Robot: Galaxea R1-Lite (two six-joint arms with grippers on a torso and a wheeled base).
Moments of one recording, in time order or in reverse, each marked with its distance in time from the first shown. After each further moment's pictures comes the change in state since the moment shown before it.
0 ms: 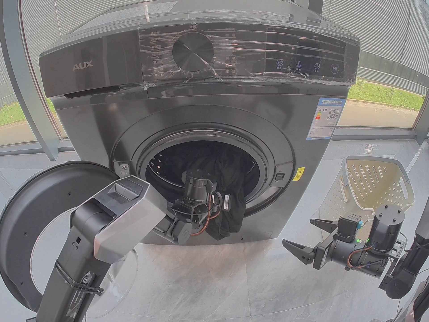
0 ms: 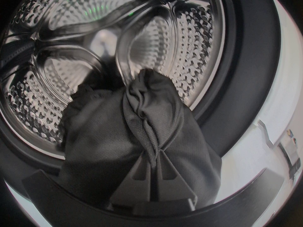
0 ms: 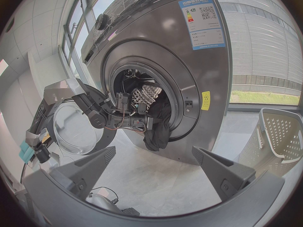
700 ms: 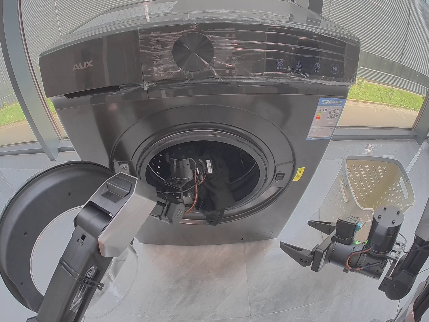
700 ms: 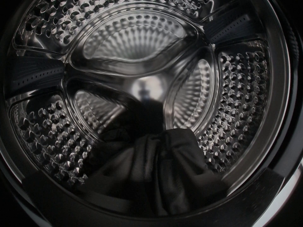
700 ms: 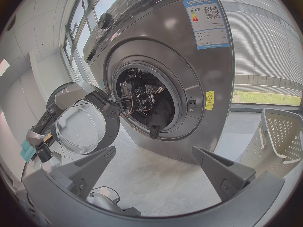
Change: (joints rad) left arm 0.096 0.102 -0.306 -0.108 0.190 -0.014; right arm 0.021 0.000 0.000 0.001 -0.001 0.001
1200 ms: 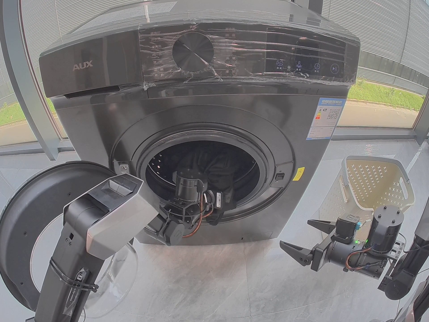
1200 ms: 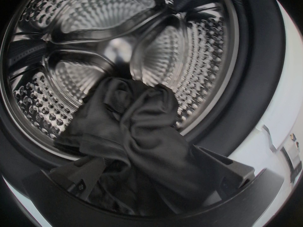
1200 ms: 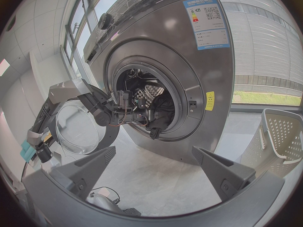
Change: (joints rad) left arm -0.067 -0.133 0.393 0.014 -0.164 0.004; right arm 0.000 0.000 -0.004 -0.003 0.001 0.000
